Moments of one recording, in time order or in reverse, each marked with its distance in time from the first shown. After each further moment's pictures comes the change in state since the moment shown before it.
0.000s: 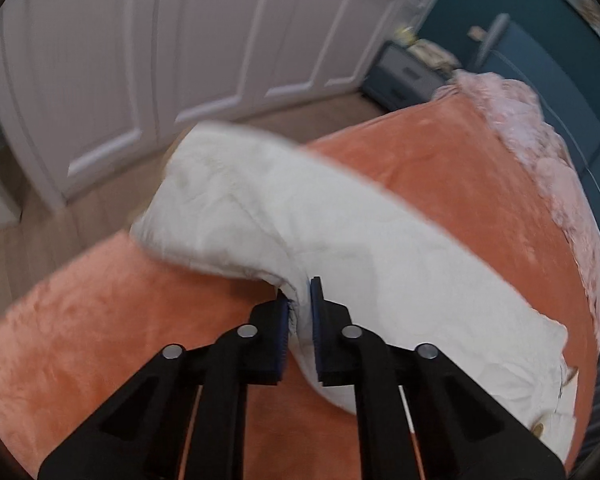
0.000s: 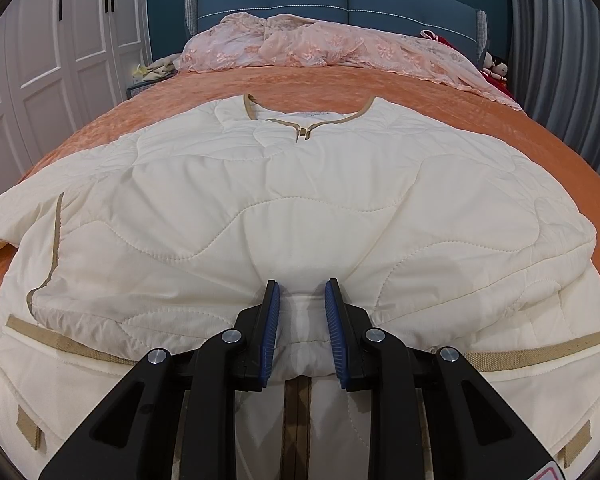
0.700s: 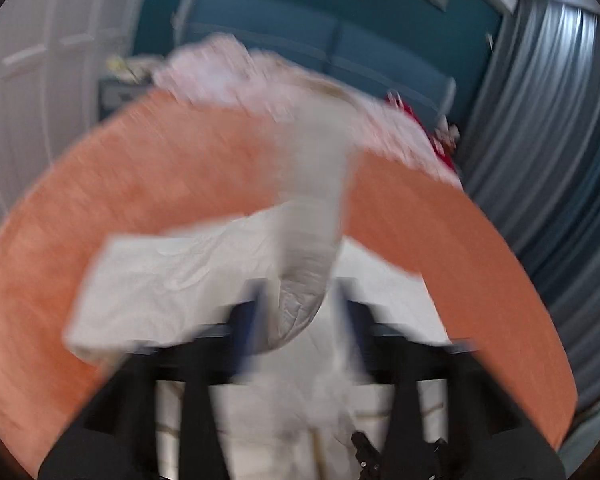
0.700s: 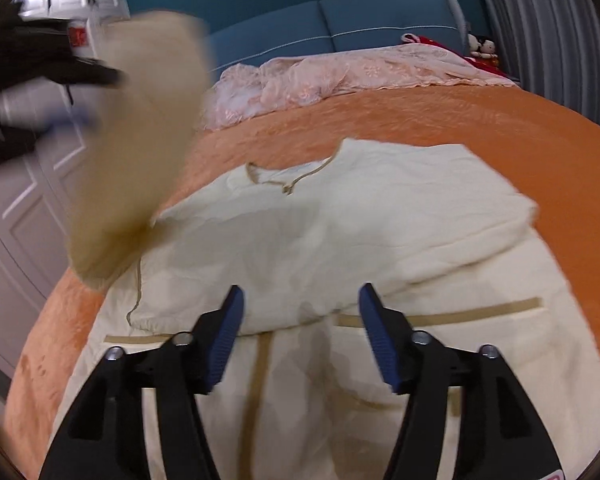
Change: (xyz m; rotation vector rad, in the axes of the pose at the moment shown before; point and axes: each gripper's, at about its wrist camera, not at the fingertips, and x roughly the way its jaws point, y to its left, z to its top) left arm -0.166 -0.361 -0.190 0.596 0.065 -0.582; right arm -0.098 -0.080 -0.004 0.208 -0.109 0.192
